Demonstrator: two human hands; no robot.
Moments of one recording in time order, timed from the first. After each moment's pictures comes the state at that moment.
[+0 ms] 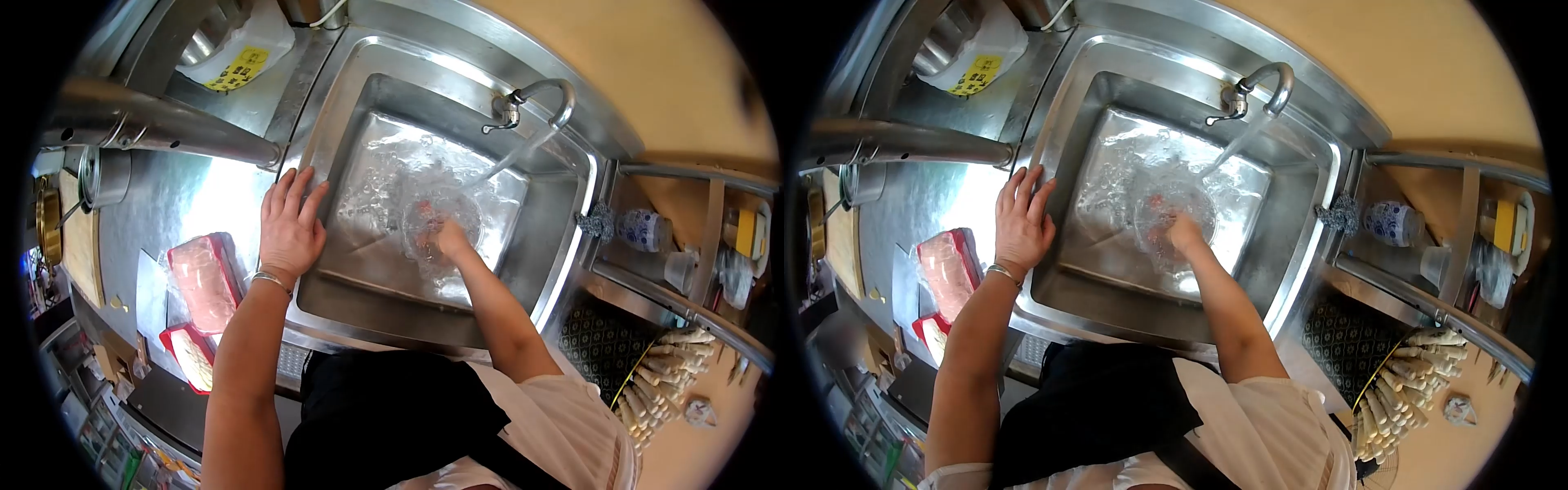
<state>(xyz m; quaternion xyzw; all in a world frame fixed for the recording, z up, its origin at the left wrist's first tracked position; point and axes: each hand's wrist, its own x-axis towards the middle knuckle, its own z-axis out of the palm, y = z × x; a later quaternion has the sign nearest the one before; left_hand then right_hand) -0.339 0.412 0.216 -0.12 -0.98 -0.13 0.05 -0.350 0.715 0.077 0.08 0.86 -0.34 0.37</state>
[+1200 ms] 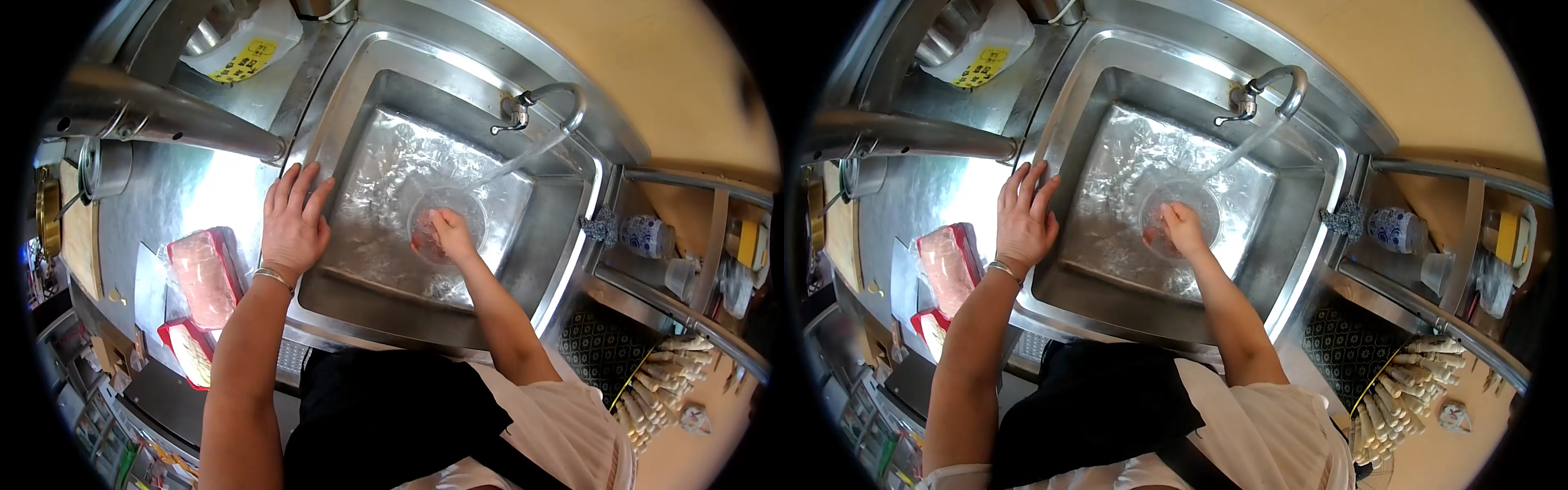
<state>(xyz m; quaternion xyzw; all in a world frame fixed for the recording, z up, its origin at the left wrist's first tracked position) -0.339 0.412 0.218 -0.11 -0.98 -0.13 0.04 -0.347 0.706 0.086 0.17 0.72 -0.60 0.30</state>
